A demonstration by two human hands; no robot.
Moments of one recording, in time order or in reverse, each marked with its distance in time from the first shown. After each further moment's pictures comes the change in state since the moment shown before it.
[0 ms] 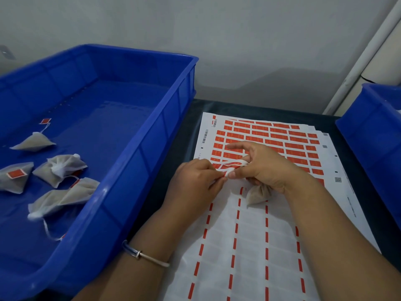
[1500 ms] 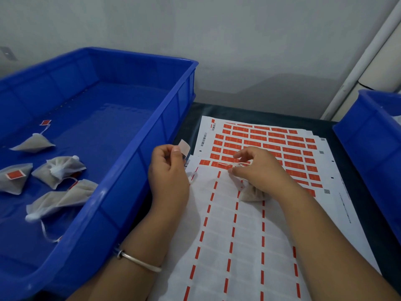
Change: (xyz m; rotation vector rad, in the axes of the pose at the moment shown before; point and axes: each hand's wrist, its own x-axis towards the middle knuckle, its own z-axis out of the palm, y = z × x) left_hand 0.013 0.008 -0.017 -0.665 0.532 -0.695; right_hand 0.009 0.009 0.005 -0.290 0.263 0.023
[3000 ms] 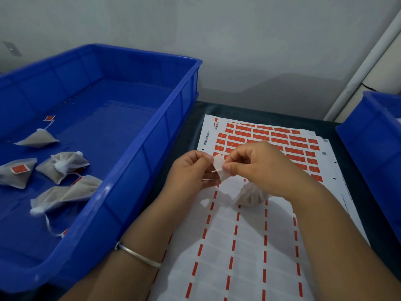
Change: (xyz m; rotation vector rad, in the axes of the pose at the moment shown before) left_hand -0.003 0.010 0.005 -0.156 -0.506 -0.262; right_hand -0.034 -0.039 -0.015 -0.095 -0.144 -0.317
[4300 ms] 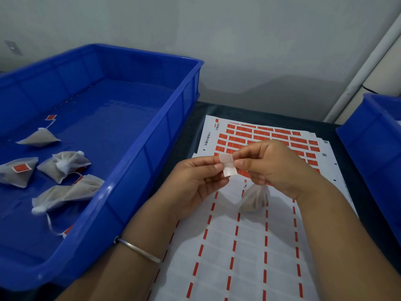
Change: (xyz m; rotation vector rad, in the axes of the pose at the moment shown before) left_hand -0.006 0.007 -0.011 -0.282 -0.304 -0.144; right_hand -0.011 -0.005 -0.016 0.361 -0.028 0.112
